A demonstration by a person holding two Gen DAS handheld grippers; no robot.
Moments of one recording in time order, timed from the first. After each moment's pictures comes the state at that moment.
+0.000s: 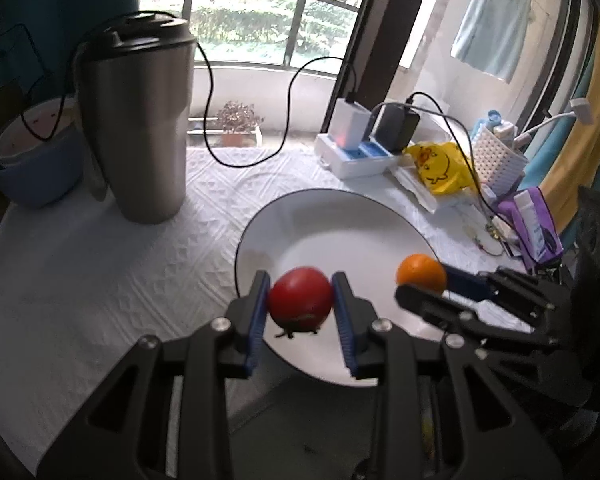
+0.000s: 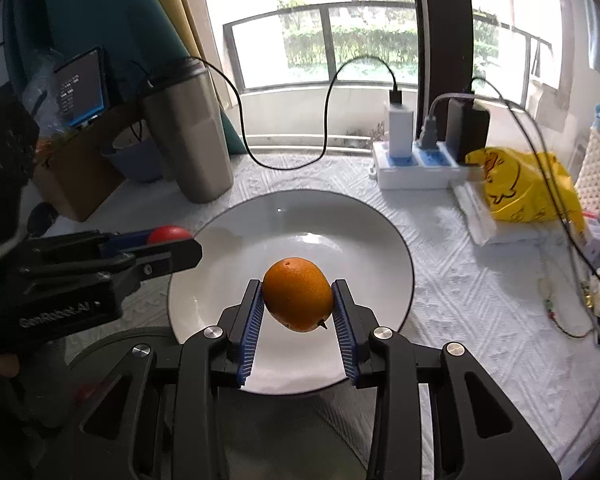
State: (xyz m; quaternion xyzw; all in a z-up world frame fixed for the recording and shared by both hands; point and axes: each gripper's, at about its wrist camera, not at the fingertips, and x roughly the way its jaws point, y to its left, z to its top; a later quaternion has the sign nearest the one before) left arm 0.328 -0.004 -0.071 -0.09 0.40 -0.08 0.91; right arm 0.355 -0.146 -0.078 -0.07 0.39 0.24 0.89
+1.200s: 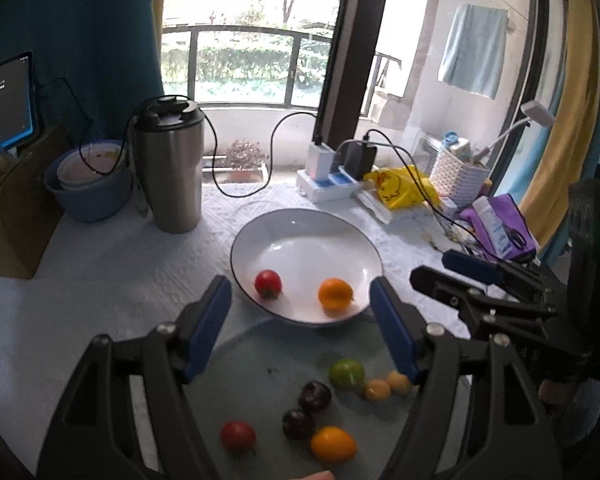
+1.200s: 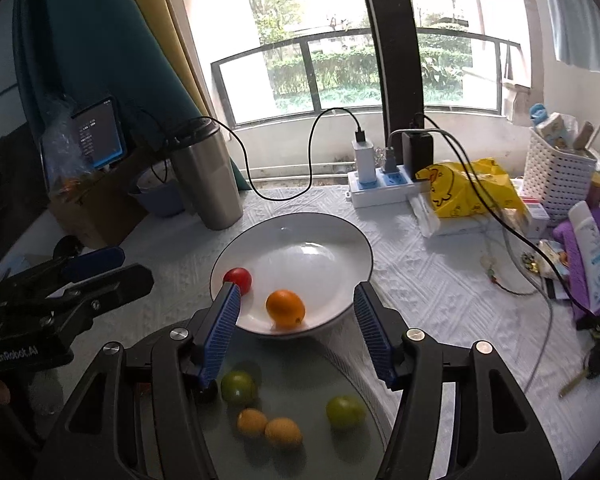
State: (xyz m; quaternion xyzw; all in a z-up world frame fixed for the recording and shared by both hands) left arm 0.226 -0.028 -0.009 -0.07 0.33 -0.07 0.94; right arm 0.283 -0.192 -0.021 -0.02 0.35 0.22 0.91
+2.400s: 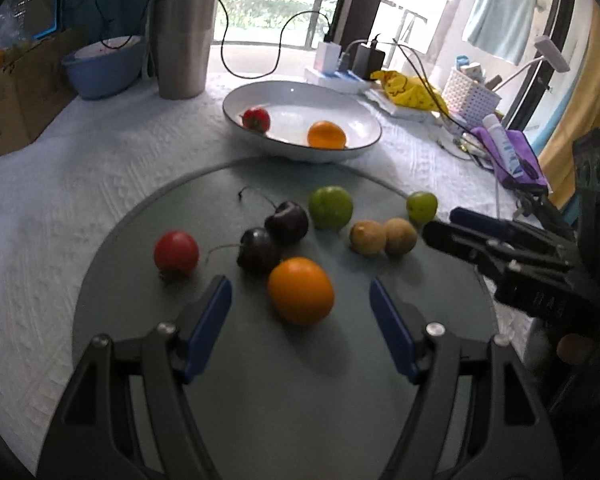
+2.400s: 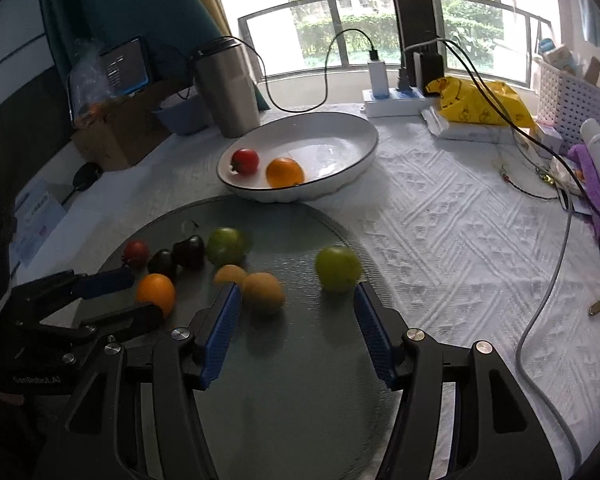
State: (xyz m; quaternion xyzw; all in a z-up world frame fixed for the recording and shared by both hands) left arm 0.160 -0.064 -0.099 -0.09 0.42 -0.03 0.90; right arm 0.236 -0.229 -0.087 -0.04 0.41 0.27 0.87
